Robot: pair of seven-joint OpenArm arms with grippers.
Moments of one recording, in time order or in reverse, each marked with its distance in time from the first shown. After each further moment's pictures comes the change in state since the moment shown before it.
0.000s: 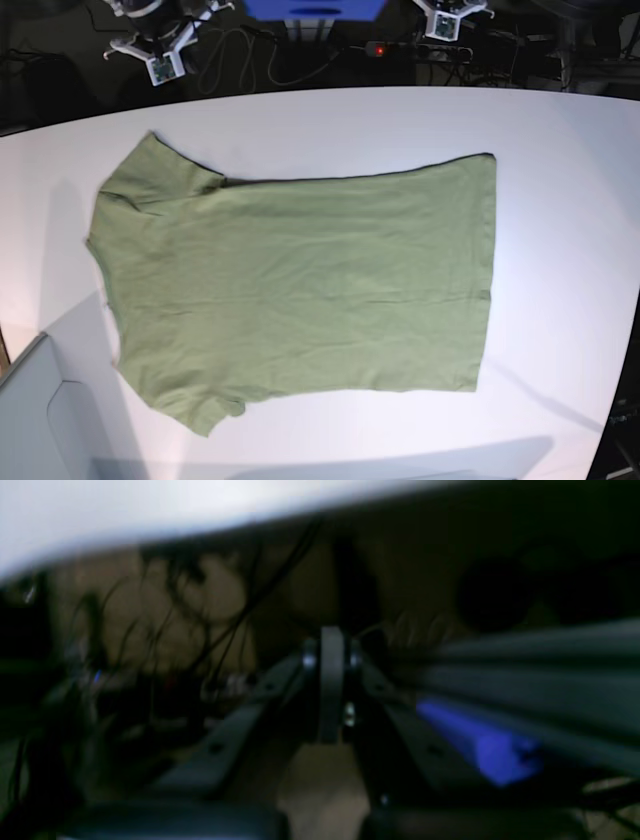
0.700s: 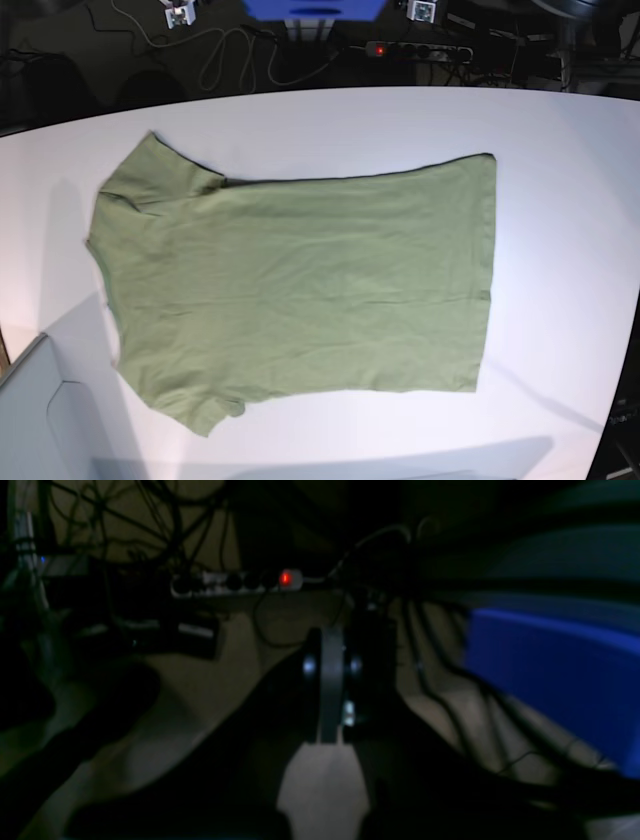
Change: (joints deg) left arm -9.4 4.0 2.3 -26.1 0.1 1.0 -0.1; right arm 0.4 -5.5 0.0 -31.5 2.8 -0.1 16.3
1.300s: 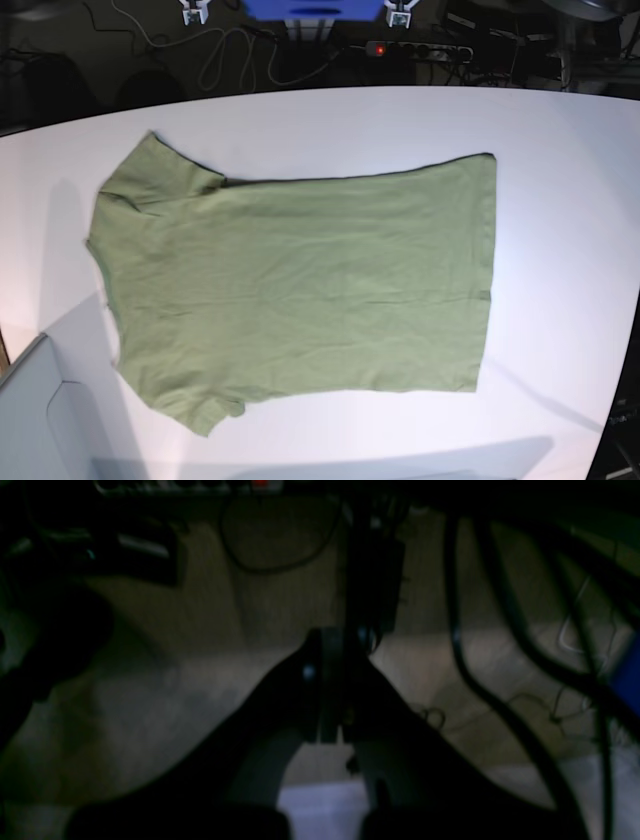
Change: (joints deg) left arm -21.3 2.2 0.3 -38.3 -0.1 -0.1 -0.9; right arm 18.5 -3.2 -0.3 -36.3 0.0 0.0 4.6
